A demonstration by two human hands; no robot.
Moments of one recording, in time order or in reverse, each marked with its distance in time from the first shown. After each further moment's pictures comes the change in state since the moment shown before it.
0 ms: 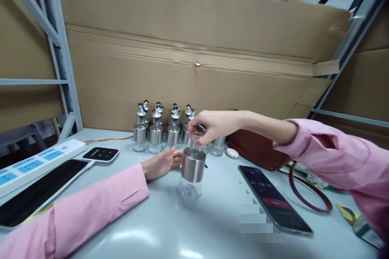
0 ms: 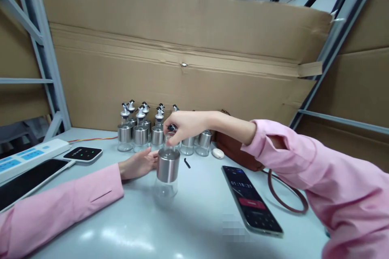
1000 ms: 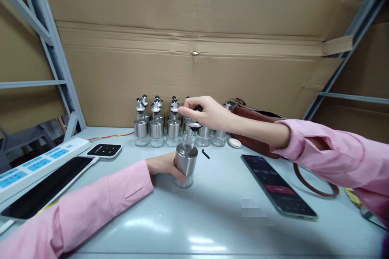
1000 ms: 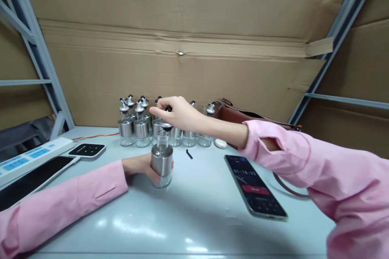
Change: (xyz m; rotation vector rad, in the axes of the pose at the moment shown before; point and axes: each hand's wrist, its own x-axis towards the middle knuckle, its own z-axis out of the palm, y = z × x) left_hand -0.004 0.014 0.027 0.498 -0.031 -0.246; right_hand 0.010 -0.003 0.033 0.246 0.711 0.040
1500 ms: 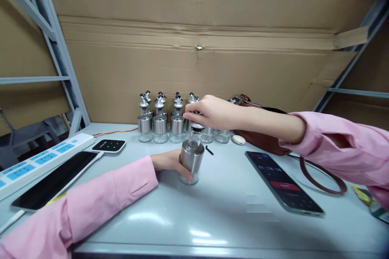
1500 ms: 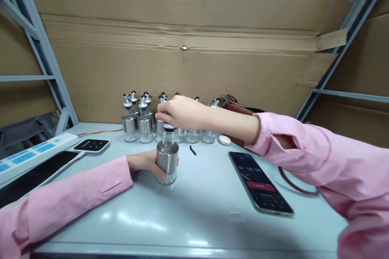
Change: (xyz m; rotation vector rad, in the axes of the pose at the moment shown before) left_hand -0.001 -0.004 0.002 0.043 -0.003 -0.016; right_hand 0.000 -0.010 -0.008 -0.458 -0.314 -0.108
